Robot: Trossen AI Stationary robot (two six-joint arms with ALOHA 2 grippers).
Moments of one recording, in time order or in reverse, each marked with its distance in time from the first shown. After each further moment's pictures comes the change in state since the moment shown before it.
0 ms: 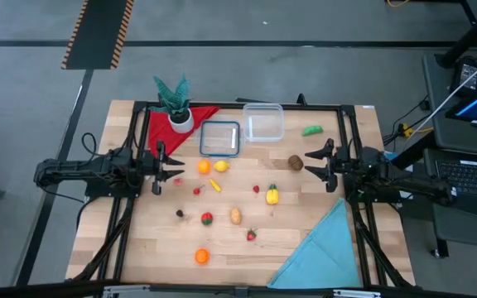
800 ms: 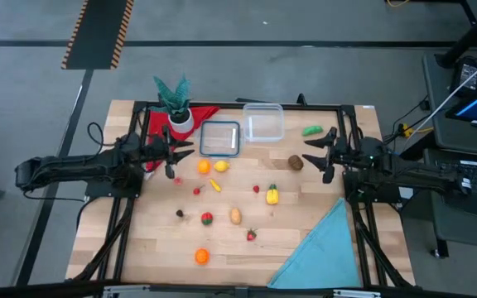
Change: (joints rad) left arm 0.255 0.523 0.148 0.395 0.081 0.029; right arm 0.000 0.305 0.236 0.032 0.102 -0.105
